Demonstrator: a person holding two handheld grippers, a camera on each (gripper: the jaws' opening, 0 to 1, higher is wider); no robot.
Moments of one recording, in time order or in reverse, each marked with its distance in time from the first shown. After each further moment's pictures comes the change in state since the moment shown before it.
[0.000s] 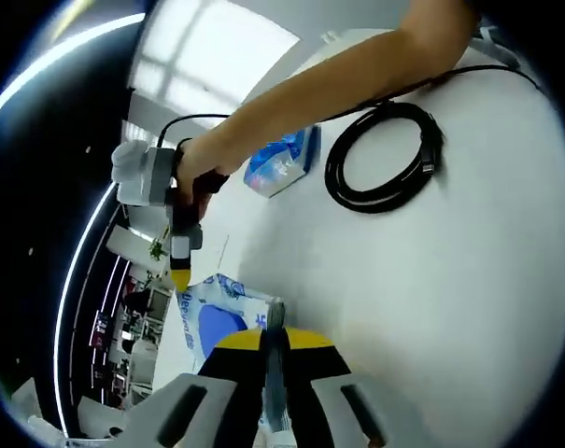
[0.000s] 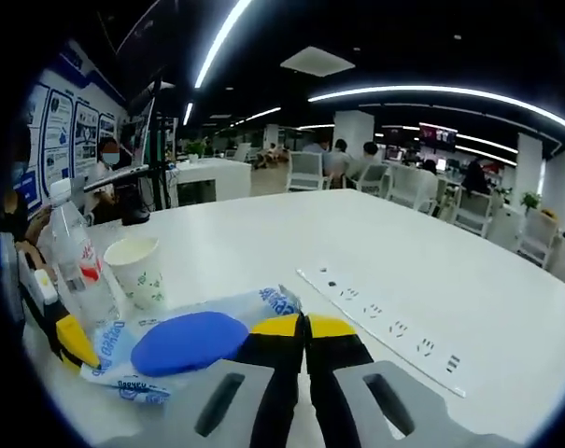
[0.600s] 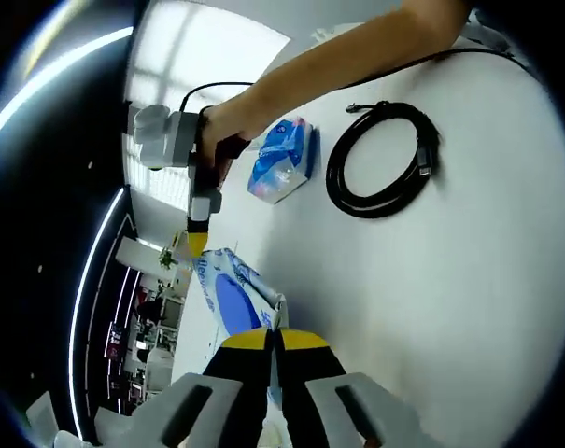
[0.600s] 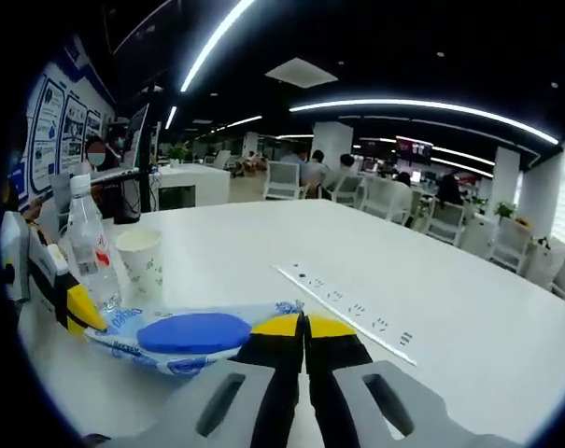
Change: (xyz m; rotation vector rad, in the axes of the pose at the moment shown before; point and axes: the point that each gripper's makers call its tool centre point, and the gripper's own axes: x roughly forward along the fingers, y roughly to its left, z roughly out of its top) left arm -0.003 0.006 0.005 0.063 0.002 0.040; right arm -0.060 -0.022 -0.006 -0.013 -0.053 -0.121
